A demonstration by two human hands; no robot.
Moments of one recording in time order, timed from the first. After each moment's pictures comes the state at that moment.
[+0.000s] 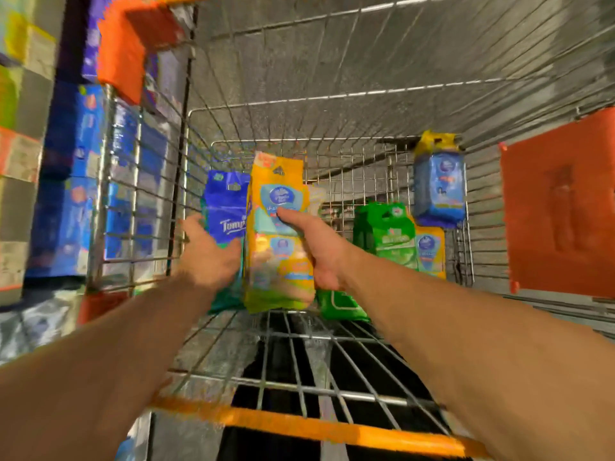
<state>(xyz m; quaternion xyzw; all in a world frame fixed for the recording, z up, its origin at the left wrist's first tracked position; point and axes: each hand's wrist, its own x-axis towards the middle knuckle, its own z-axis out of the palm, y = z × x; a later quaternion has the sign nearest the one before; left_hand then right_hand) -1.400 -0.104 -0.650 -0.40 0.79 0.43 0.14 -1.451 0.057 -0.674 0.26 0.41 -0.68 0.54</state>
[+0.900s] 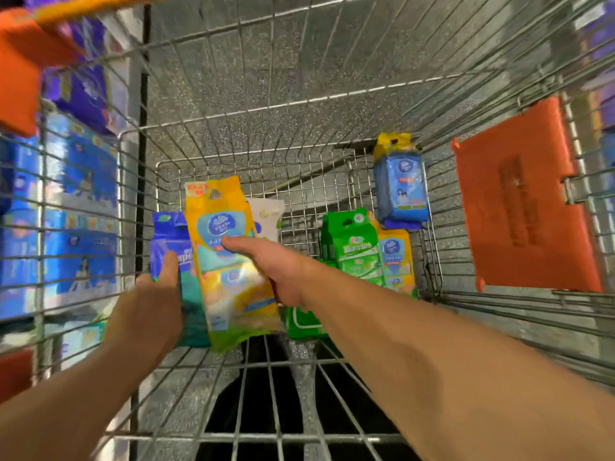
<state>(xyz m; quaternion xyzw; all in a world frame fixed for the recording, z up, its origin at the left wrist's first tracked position) -1.378 -0.098 -0.645 -0.14 0.94 -0.01 0.31 -1.459 0.074 -0.666 0.22 0.46 -0.62 0.60</state>
